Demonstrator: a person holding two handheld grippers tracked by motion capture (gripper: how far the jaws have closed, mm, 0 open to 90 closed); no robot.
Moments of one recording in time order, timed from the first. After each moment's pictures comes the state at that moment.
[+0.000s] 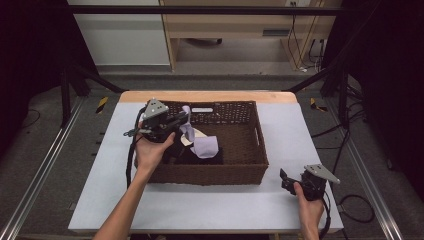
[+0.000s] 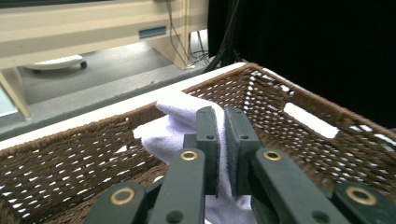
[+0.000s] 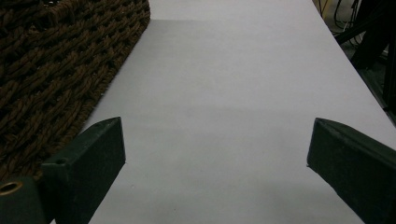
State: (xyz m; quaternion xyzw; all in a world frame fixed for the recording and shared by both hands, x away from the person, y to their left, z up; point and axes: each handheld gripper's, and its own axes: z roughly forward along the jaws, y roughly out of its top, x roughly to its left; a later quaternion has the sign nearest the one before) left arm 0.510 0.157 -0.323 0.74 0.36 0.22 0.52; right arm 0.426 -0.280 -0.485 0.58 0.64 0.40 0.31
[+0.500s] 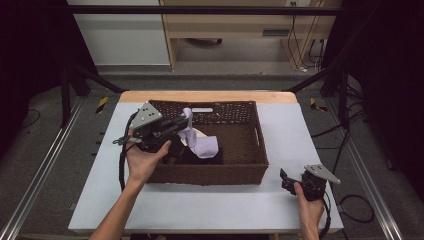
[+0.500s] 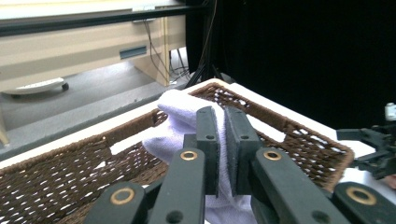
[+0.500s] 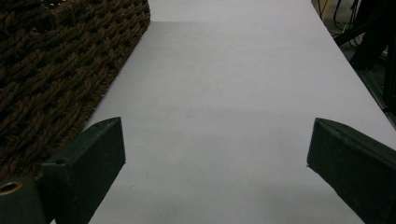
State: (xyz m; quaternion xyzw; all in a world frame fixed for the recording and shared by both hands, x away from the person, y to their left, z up) left arm 0.465 0.160 -0.294 0.74 0.32 0.22 0.56; right arm 0.425 -0.280 -0.485 0.58 0.63 0.41 0.31
